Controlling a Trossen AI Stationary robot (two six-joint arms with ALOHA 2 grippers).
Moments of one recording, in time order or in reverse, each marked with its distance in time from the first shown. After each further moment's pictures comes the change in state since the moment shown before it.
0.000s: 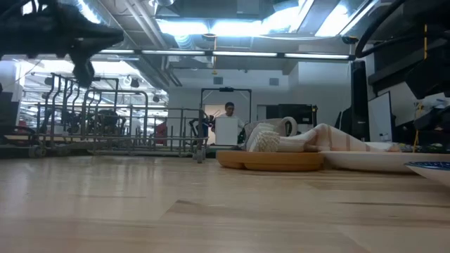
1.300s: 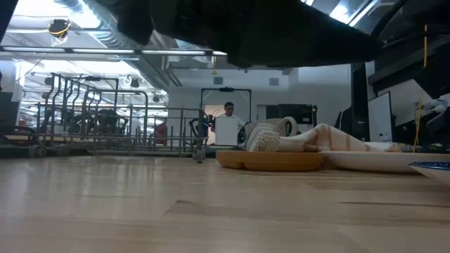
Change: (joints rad) left arm -0.129 1.745 1.231 -0.077 0.488 0.869; right arm 0.000 0.000 0.001 0.001 -0.134 0.000
